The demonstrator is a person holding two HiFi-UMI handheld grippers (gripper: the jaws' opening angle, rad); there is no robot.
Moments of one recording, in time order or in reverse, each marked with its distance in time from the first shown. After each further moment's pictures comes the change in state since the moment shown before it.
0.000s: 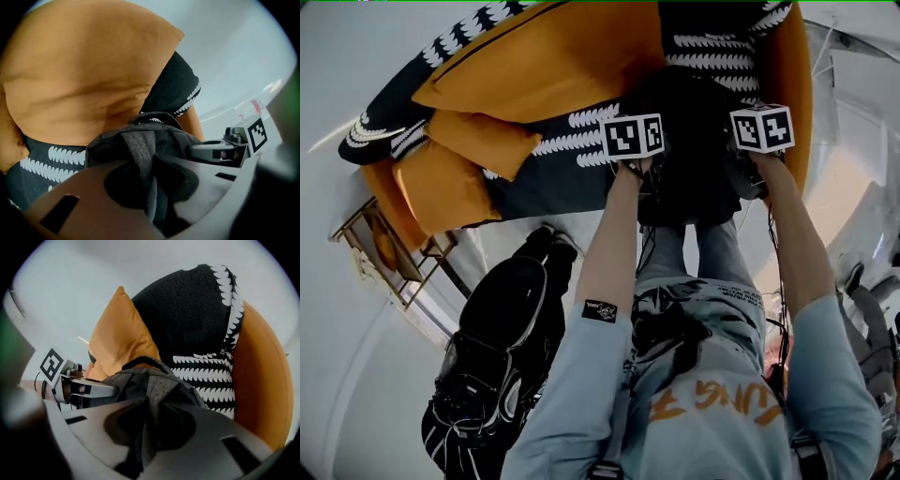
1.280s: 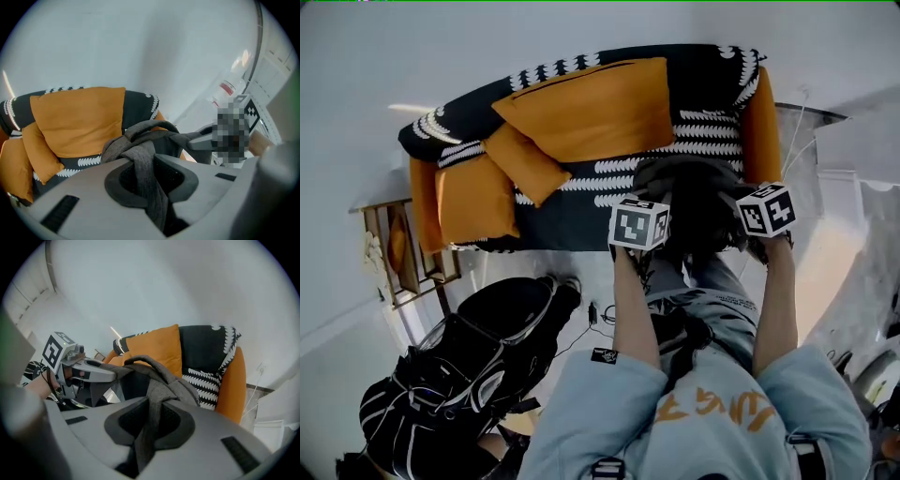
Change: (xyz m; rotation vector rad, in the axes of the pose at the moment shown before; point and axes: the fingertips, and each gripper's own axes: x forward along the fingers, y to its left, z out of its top) left arm -0.209 -0.120 -0.061 0.276 -0.141 0.061; right arm -0.189 0.136 -0.052 -0.299 -0.002 0.015
